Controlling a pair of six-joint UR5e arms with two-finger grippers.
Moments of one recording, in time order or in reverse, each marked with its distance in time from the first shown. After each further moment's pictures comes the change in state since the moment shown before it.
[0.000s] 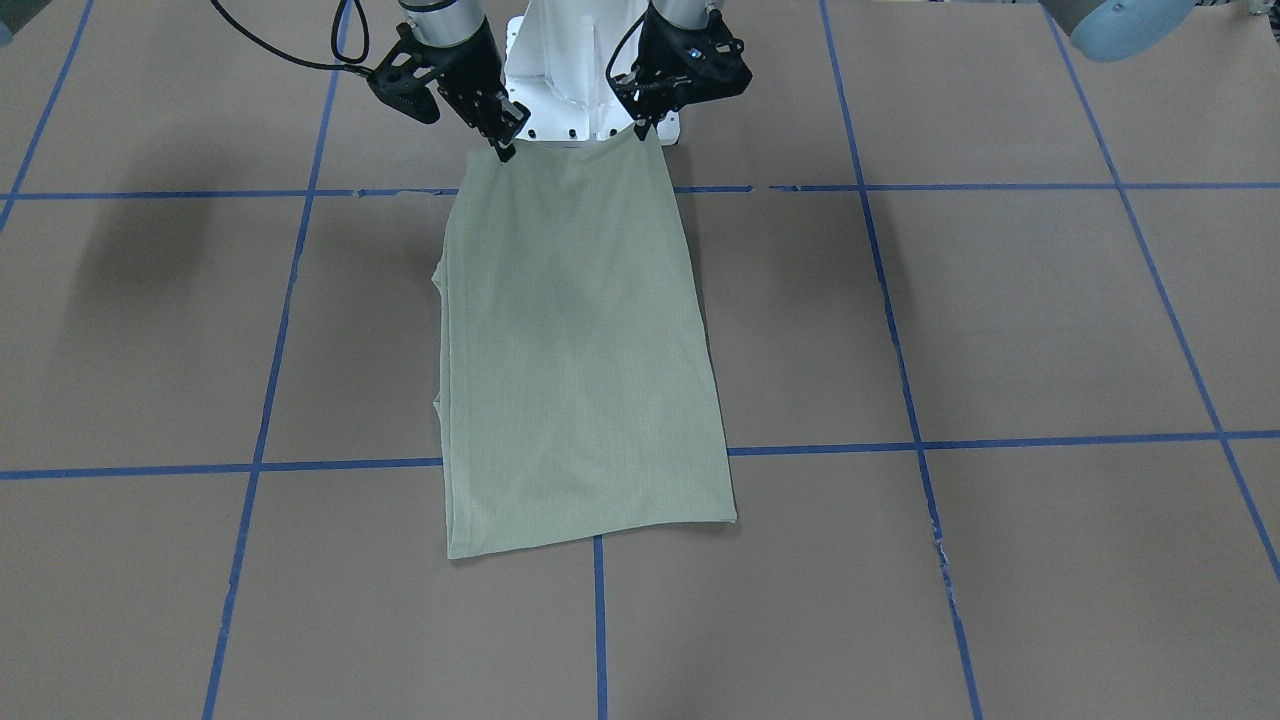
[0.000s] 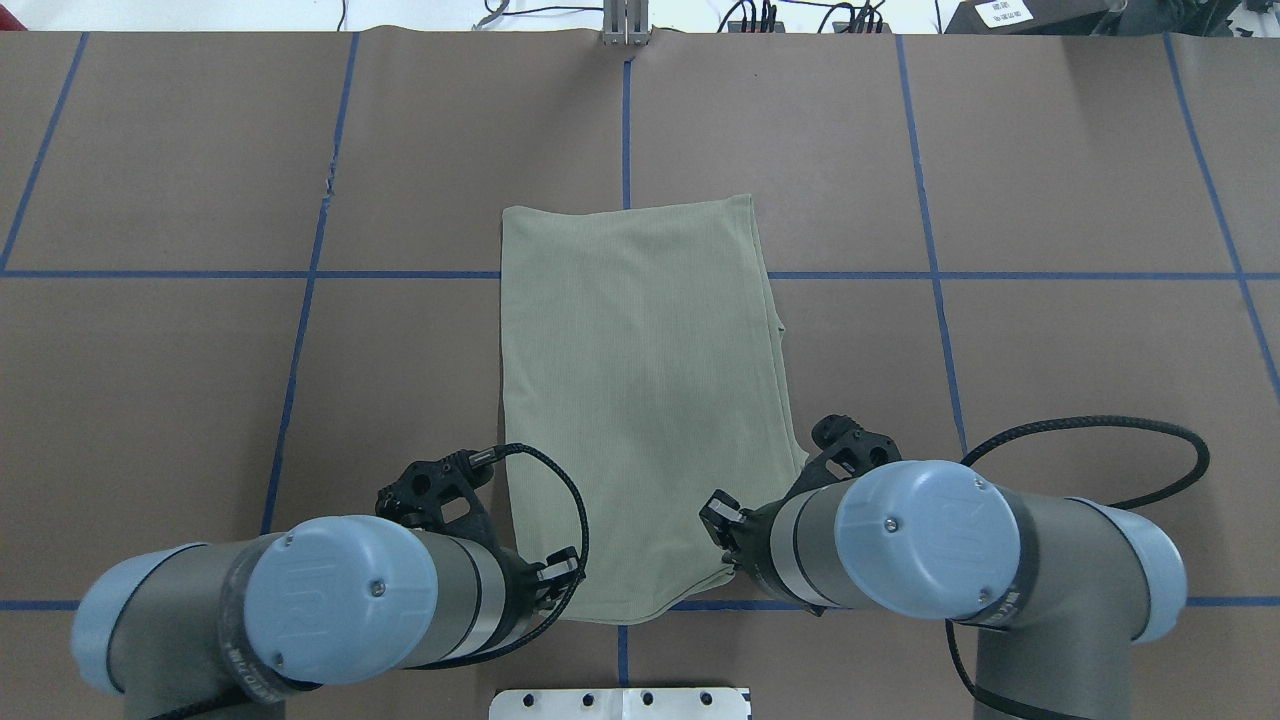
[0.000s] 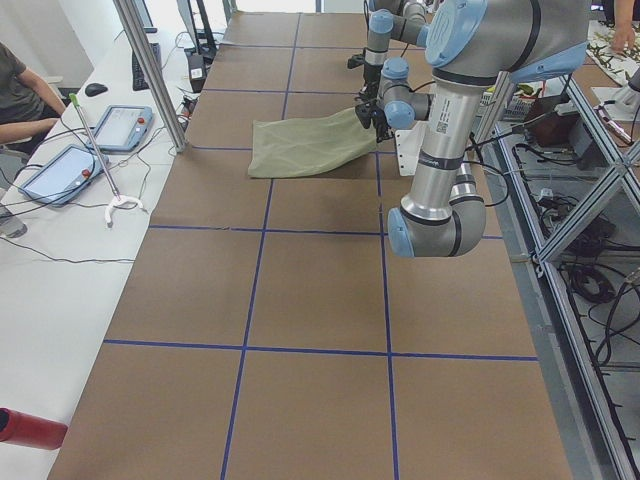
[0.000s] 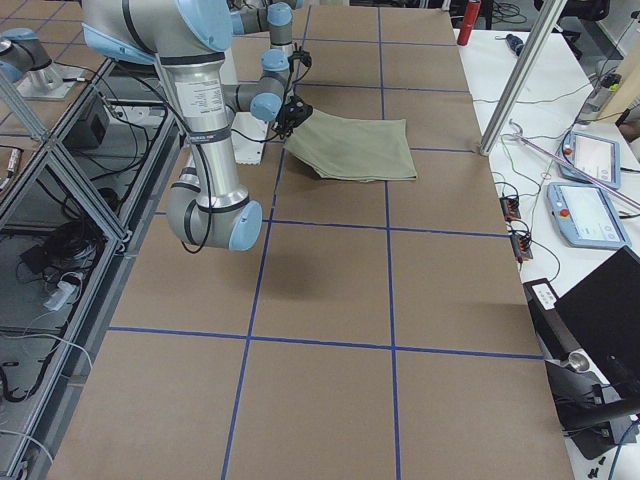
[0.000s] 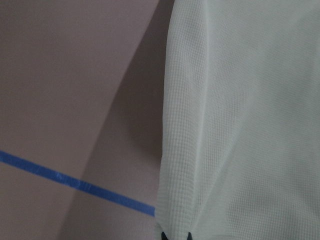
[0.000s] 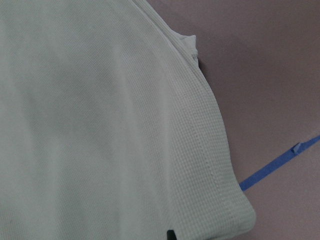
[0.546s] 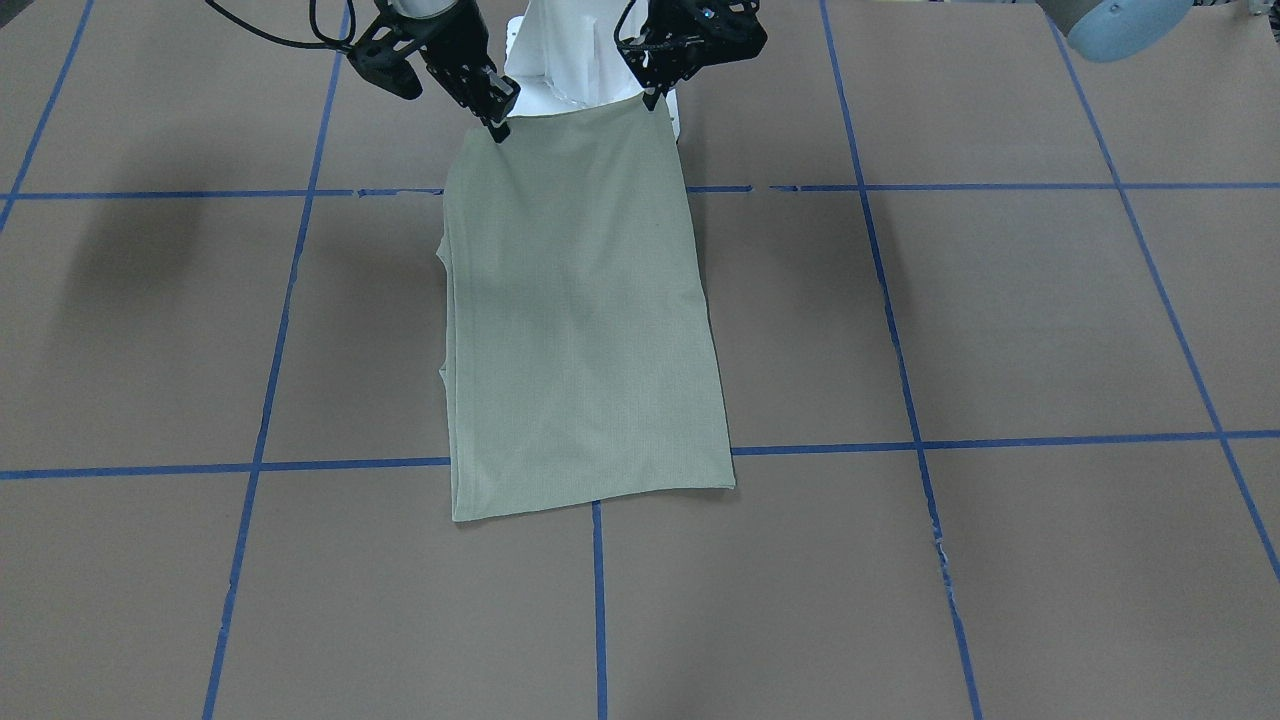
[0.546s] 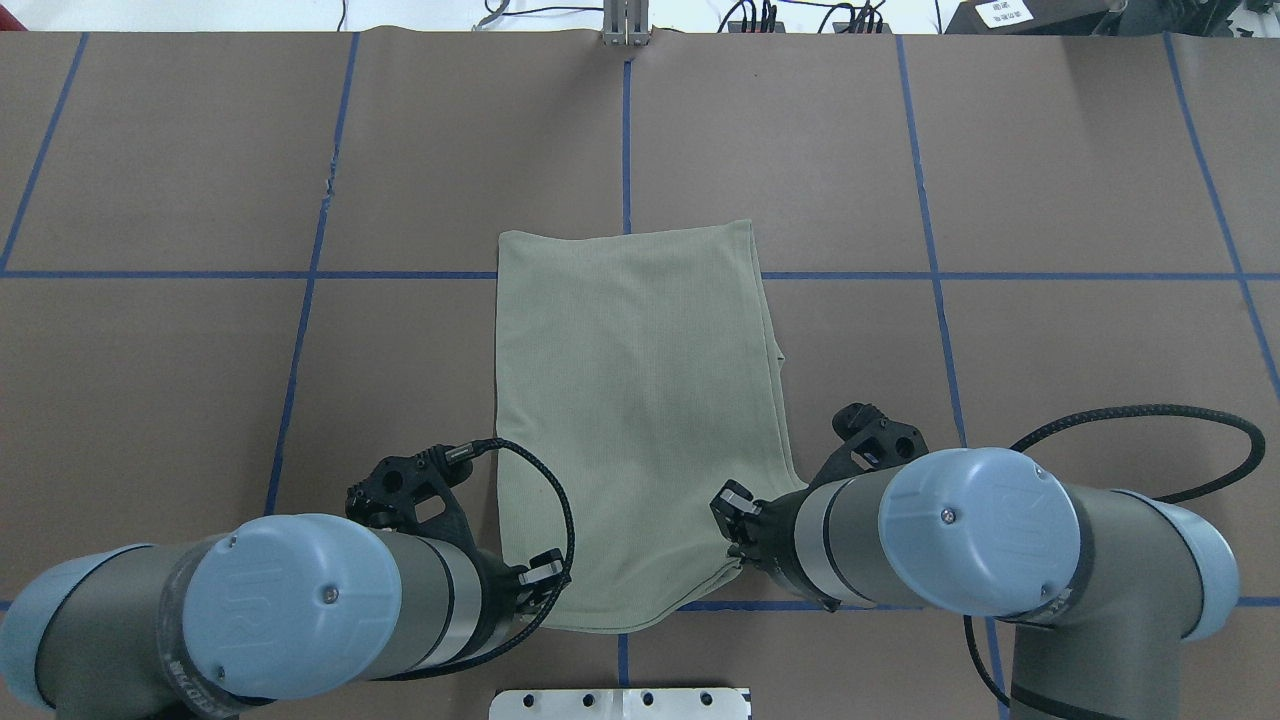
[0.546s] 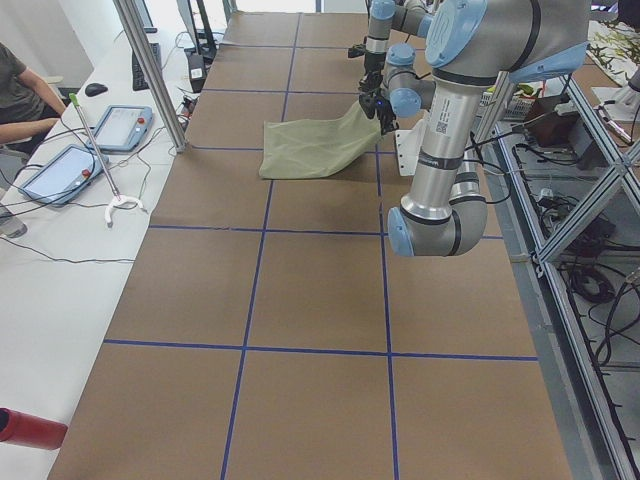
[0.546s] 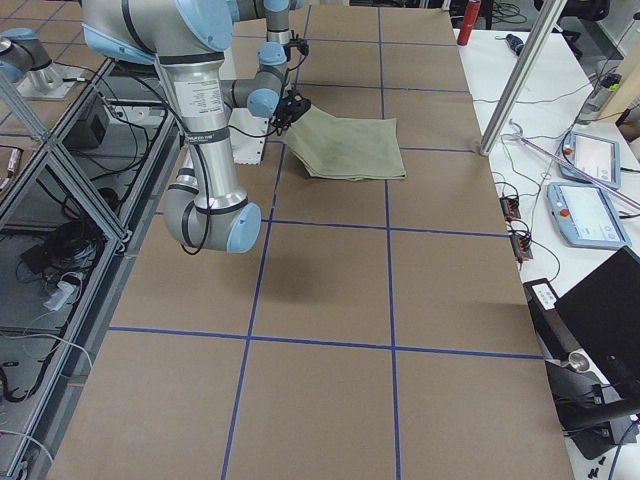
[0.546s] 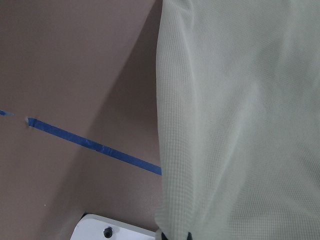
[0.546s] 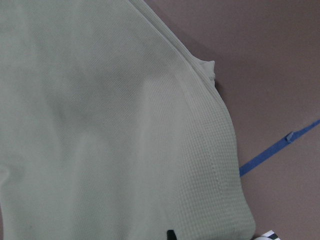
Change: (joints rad) left arm -0.027 -0.009 -0.049 0.070 -0.002 0.011; right arm 0.042 0.004 0.024 0.003 0.005 0.003
